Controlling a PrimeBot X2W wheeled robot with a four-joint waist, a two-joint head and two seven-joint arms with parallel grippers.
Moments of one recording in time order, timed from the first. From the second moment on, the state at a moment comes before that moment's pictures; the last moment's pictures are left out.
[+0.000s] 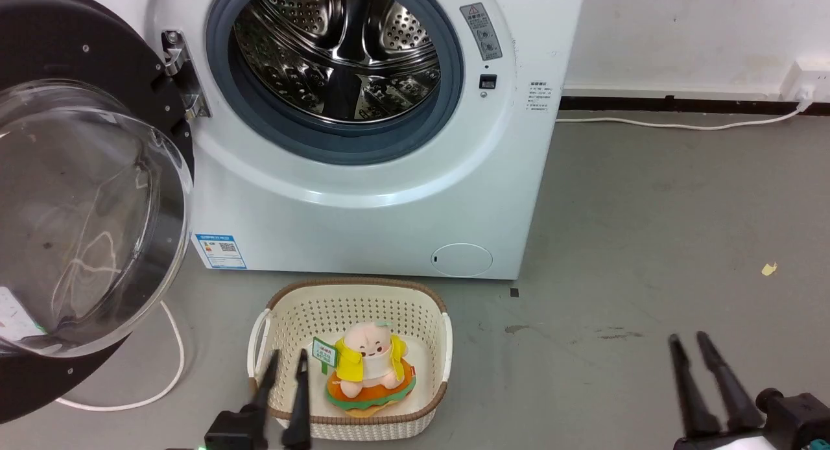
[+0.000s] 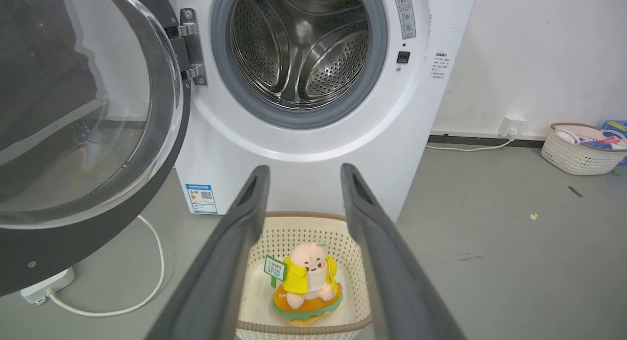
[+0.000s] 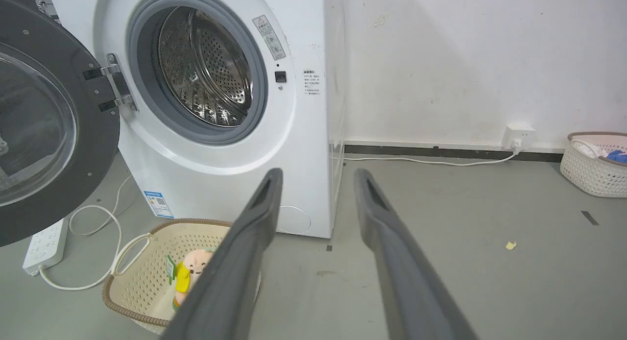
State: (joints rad) left arm 0.08 0.14 -0.27 0.06 -0.21 0.20 -0.24; right arm 0.12 -0.06 -0.08 -0.01 0.12 0.13 -0.19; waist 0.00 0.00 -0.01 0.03
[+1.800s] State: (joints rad) left arm 0.06 0.11 -0.16 0.04 -0.13 0.13 -0.14; right arm 0.09 -0.06 -0.05 -0.01 0.08 0.13 -0.11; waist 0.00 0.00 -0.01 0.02
